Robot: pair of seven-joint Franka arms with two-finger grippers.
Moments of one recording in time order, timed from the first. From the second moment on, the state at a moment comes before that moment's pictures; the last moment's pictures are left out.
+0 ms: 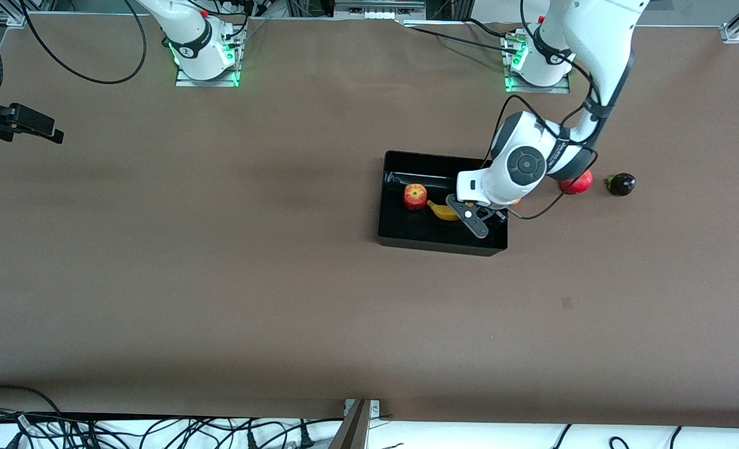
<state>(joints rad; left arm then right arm) -0.26 0.38 -0.15 -2.08 -0.07 2.34 0.43 -0.01 0.00 -0.11 -1.62 0.04 1.49 -0.06</state>
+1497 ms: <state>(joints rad) 0.01 -0.06 -0.05 -1.75 0.00 1.62 0.07 -0.01 0.00 -0.11 -1.62 0.04 1.49 -0.06</state>
